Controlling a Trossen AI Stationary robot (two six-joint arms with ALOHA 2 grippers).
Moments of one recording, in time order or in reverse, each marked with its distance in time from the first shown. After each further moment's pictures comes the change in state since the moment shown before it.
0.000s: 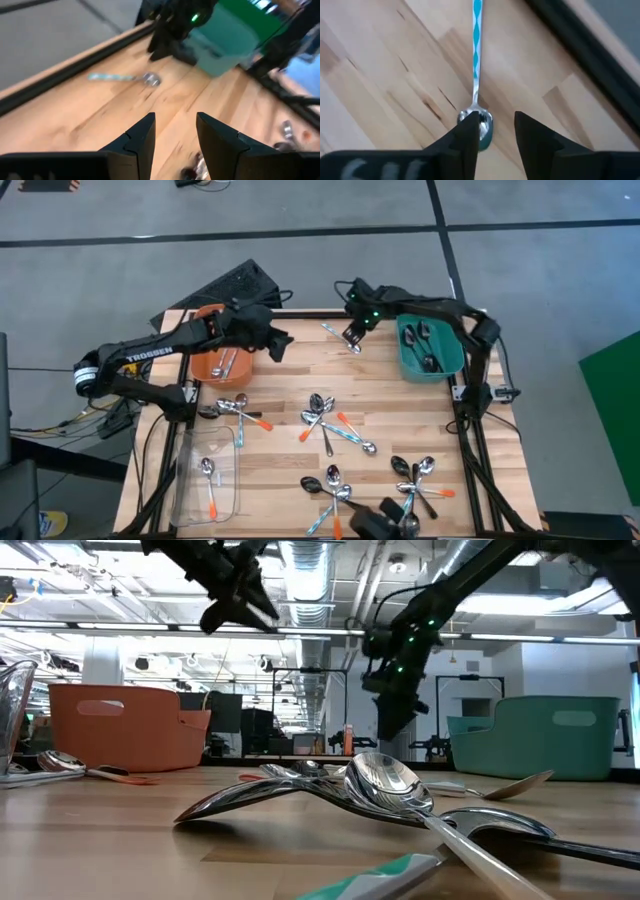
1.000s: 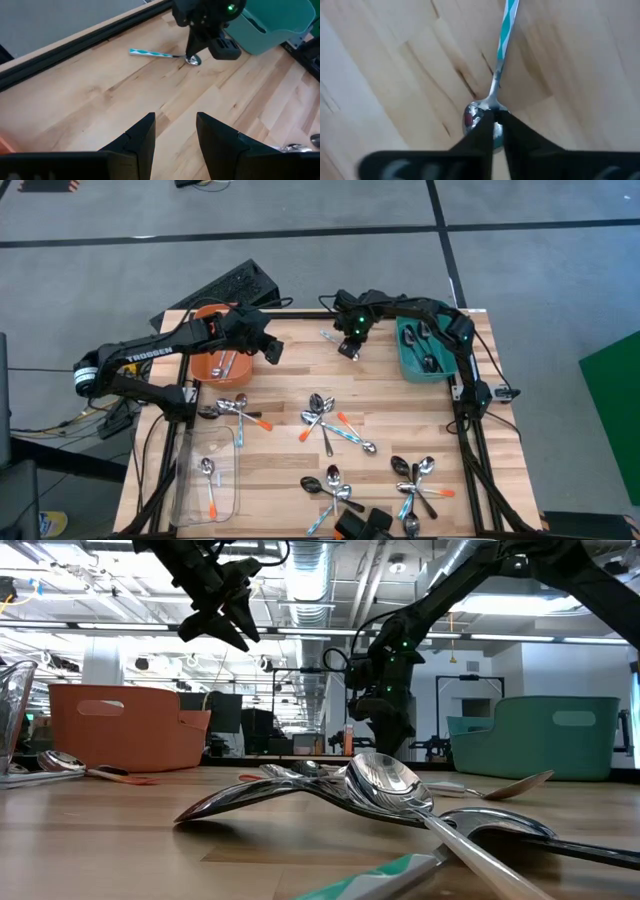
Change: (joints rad) left arm 0.001 0.000 0.000 -0.166 -0.082 -0.063; right arm 0.049 0.237 0.141 -0.251 -0.083 -0.173
